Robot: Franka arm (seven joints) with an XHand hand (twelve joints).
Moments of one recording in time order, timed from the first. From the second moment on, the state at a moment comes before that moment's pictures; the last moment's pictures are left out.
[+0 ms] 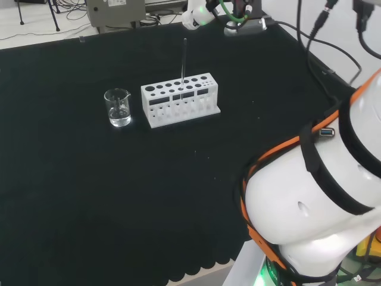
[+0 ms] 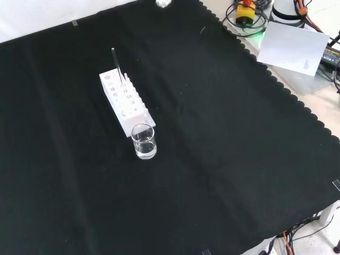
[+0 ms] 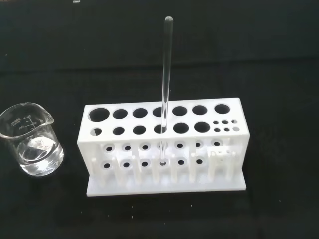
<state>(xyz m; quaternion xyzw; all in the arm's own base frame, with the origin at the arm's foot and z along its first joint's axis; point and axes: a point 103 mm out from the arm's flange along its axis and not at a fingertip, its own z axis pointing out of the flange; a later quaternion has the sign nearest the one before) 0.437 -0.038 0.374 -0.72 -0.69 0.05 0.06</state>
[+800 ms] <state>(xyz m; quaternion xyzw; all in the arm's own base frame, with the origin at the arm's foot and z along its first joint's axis) 0.512 -0.031 0.329 -0.70 -0.71 0.06 0.06</state>
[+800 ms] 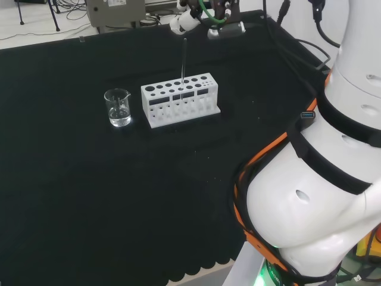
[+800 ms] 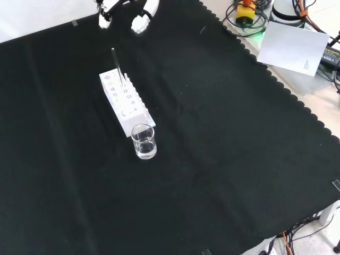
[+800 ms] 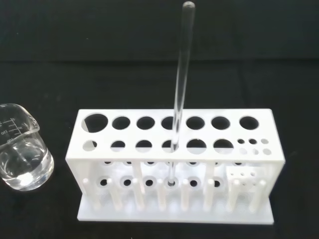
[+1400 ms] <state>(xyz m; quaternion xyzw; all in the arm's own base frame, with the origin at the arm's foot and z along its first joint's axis) 0.548 -0.024 0.248 -0.68 -0.72 0.09 0.10</state>
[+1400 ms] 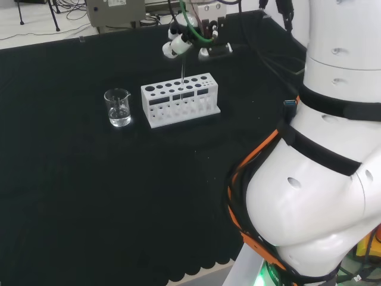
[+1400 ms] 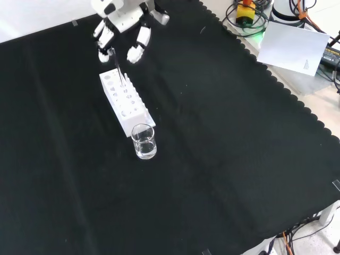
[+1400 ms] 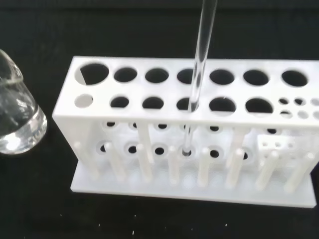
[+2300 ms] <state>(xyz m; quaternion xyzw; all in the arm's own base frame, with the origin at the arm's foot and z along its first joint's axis) 0.560 -0.032 0.229 -0.66 -0.74 0.09 0.10</state>
